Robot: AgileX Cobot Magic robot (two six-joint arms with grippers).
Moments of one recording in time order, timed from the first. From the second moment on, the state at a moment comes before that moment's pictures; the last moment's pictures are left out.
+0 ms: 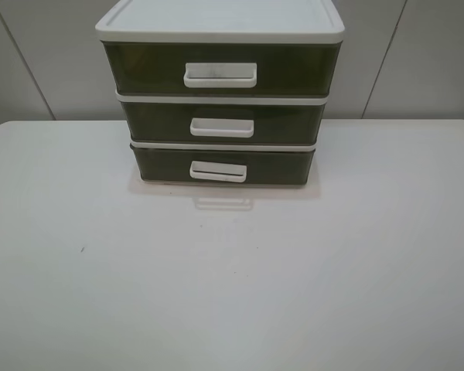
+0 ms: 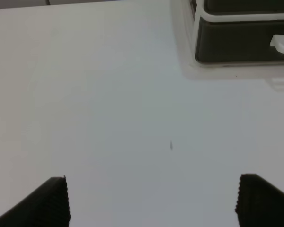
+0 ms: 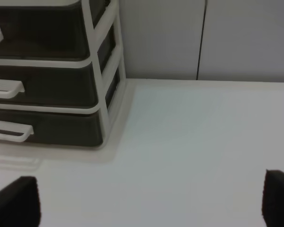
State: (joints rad) left arm 0.04 0.00 -0.50 -0.09 1.06 0.11; right arm -0.04 0.05 -0.61 0.08 1.04 -0.07
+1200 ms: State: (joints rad) left arm 0.04 0.00 -0.50 -0.09 1.06 0.11; right arm -0.04 0.00 -0.52 0.07 1.07 -0.07
